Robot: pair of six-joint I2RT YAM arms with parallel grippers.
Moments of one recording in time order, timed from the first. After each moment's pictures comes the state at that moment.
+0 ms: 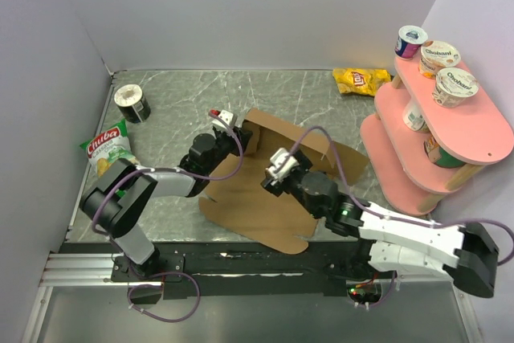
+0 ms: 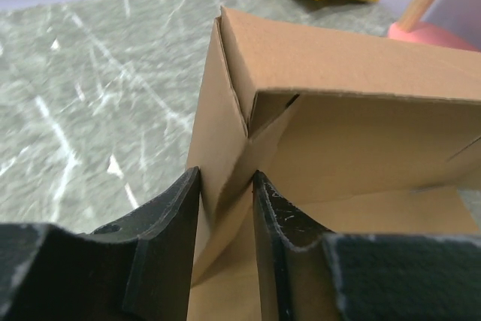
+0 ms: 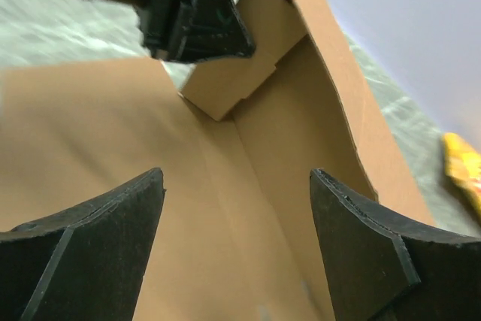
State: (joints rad) left arm -0.63 1.65 0.66 0.97 0.00 -0.20; right arm 1.06 0.97 0.56 0.21 0.46 -0.34
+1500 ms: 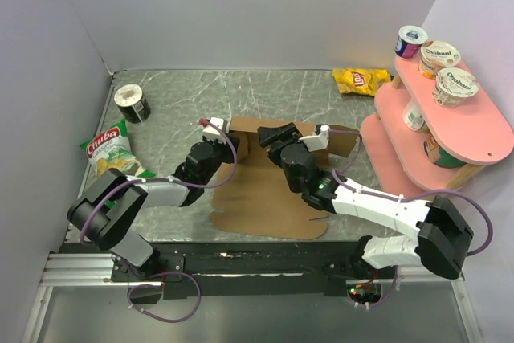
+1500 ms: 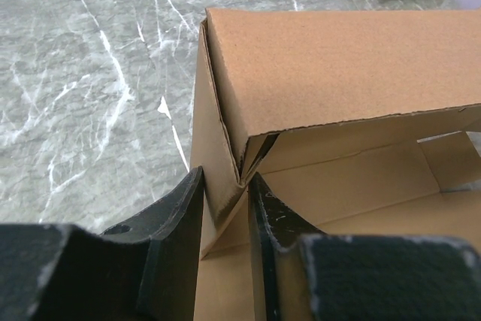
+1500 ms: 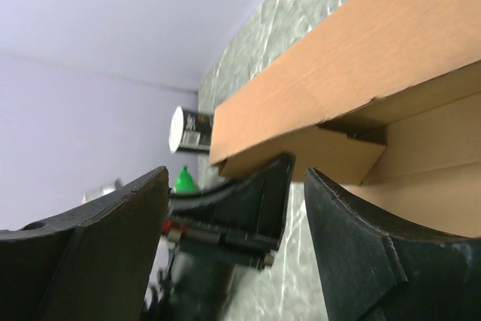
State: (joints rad) left arm -0.65 1.54 0.55 0.87 -0.20 -0.27; right arm 0.93 1.23 0.76 0.22 0.71 1.24
